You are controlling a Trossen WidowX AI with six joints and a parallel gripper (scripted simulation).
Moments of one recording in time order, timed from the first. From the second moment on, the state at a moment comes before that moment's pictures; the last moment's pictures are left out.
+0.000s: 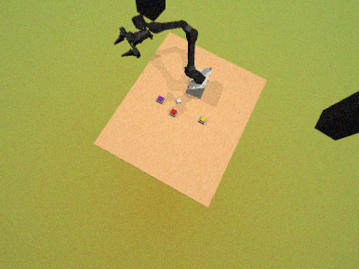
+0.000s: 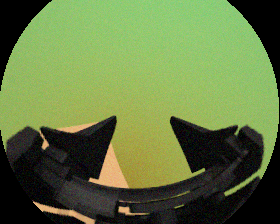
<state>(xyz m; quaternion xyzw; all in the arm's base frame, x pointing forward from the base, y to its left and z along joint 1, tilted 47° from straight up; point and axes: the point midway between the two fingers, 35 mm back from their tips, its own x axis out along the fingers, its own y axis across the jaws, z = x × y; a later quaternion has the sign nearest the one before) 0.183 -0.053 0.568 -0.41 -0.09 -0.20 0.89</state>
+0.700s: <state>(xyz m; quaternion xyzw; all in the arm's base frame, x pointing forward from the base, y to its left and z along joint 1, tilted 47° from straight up) 0.254 -0.077 0.203 -0.31 0.55 -0.20 0.75</state>
